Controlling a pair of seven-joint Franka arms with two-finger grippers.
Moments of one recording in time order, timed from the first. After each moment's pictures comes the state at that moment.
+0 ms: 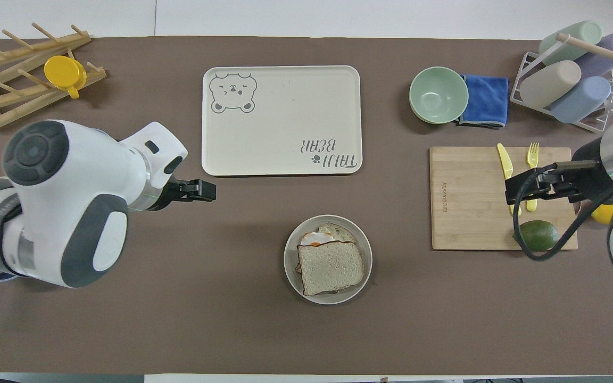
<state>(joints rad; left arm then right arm) -0.41 -0.01 -0.01 -2.07 -0.13 2.08 -0.27 0.14 -0.06 -0.04 -1.66 0.03 1.48 0.10</state>
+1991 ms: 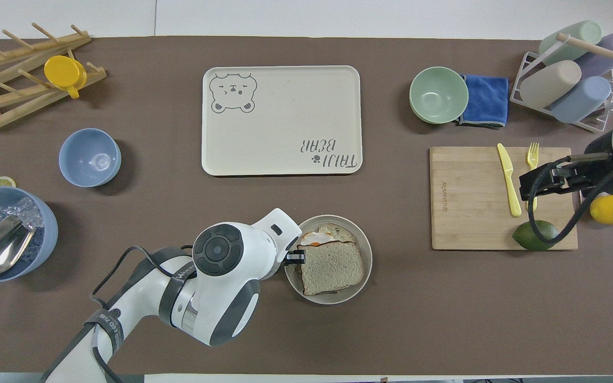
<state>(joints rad) -0.76 0.09 -0.01 -2.29 -0.30 2.42 -0.45 0.13 -0.03 -0.07 -1.64 0.00 1.46 0.04</state>
